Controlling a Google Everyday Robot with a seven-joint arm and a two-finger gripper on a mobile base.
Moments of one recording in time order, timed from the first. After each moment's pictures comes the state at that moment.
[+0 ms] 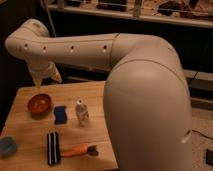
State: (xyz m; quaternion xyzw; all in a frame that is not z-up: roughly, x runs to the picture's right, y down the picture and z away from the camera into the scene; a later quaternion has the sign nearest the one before) arm -0.271 -0.026 0.669 -0.22 0.07 0.56 0.80
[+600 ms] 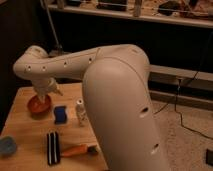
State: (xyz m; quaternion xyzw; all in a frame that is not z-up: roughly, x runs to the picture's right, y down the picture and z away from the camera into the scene) arm -0.285 0.043 0.744 -0.24 0.10 0.52 0.82
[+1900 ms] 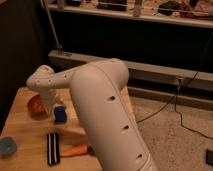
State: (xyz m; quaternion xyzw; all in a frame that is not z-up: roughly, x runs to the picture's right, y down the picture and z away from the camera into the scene) arm -0.295 0.106 0.838 -0.29 0.13 0.46 0.83
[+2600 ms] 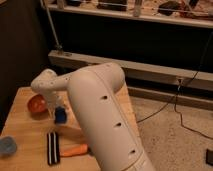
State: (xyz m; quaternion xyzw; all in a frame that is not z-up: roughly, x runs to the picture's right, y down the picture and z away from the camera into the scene) arm -0.283 0.135 0.862 -0.31 0.16 0.43 0.83
